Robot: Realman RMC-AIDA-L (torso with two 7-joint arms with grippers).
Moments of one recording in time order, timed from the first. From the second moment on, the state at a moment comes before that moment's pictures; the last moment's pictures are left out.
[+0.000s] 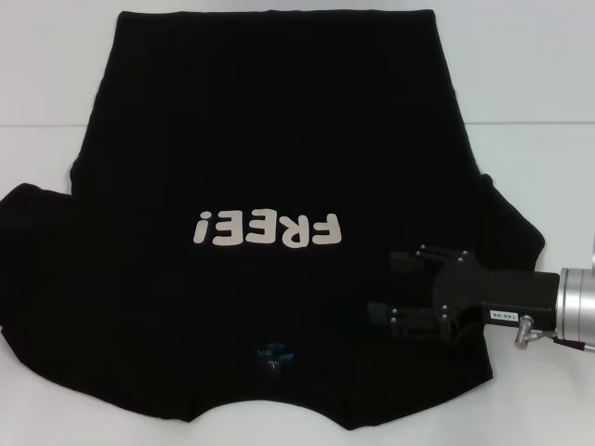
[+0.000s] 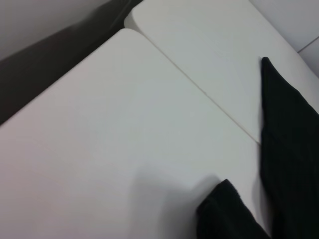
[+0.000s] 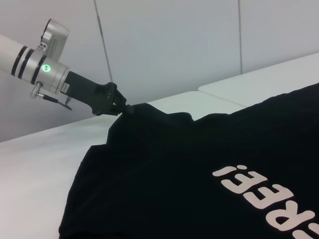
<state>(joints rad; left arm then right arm) -0.47 -1.91 0.33 0.52 2.22 0.94 -2.29 0.62 2.09 -0.65 -0.44 -2.06 -1.40 1.14</state>
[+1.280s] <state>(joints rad) -0.60 -2.04 0.49 0.63 2.18 1.23 -2.24 0.62 2.09 -0.65 -0.43 -2.06 -1.38 1.14</state>
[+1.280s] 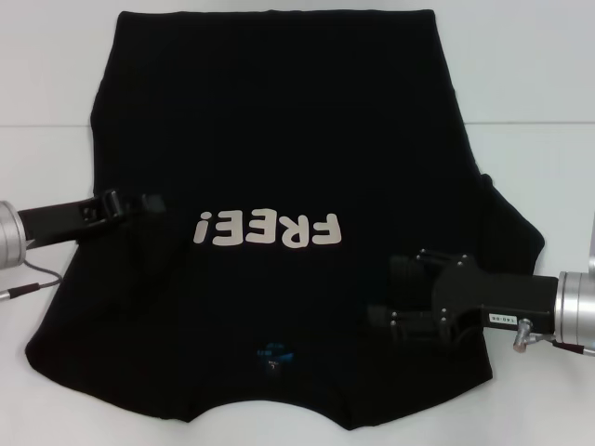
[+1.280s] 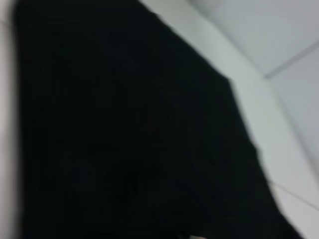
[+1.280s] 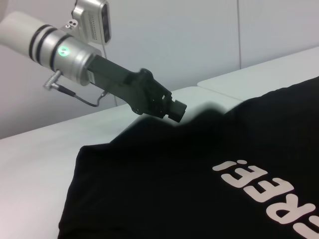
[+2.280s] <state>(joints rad) -0.44 -2.03 0.46 0.55 2.01 1.67 -1.30 0.71 1.94 -0.62 -0.89 -2.59 -1.43 2.53</state>
